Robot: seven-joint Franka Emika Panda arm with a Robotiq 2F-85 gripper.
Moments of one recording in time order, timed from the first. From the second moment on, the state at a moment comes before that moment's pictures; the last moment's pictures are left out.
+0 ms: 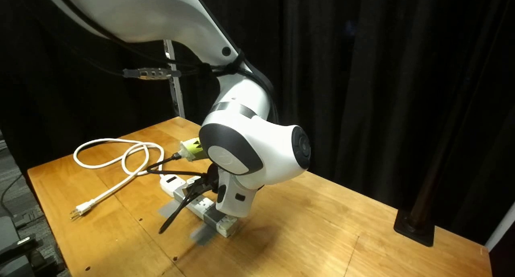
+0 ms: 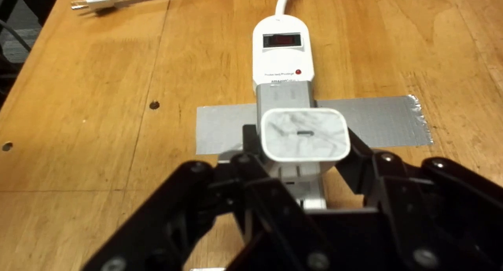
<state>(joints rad) -0.25 0.69 -0.14 -1.91 0.89 1.84 0.60</state>
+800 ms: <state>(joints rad) -0.23 0.69 -0.15 -1.91 0.89 1.84 0.44</state>
